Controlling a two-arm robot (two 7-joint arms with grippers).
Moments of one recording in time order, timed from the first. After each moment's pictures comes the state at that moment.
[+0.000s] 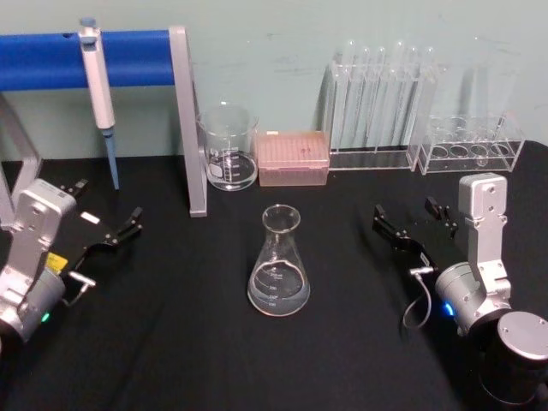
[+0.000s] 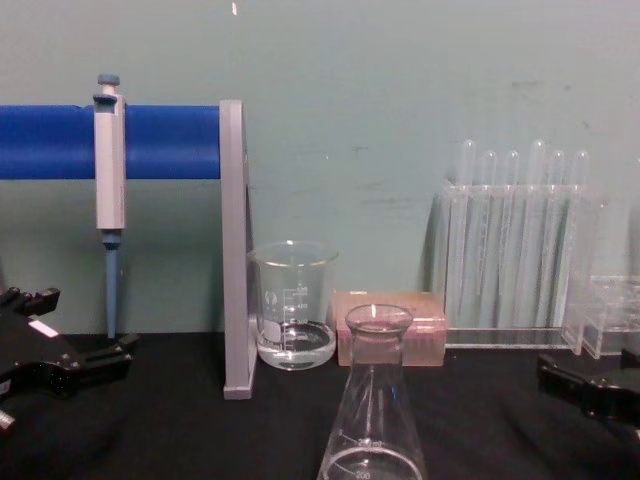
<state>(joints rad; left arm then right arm) -0.20 0.60 0.45 -1.41 -0.25 -0.12 0.03 0.19 0.20 -0.22 -1.27 0.23 -0.05 0.04</state>
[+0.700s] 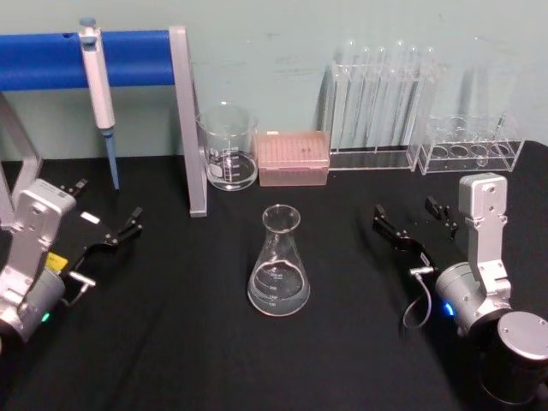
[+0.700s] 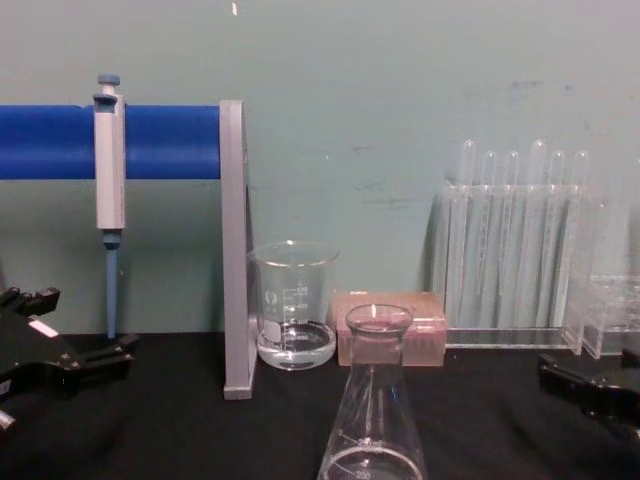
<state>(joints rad) -0.20 0.60 0.45 -1.41 -0.25 -0.12 0.03 0.19 0.20 -0.22 -1.27 0.23 -0.05 0.04</state>
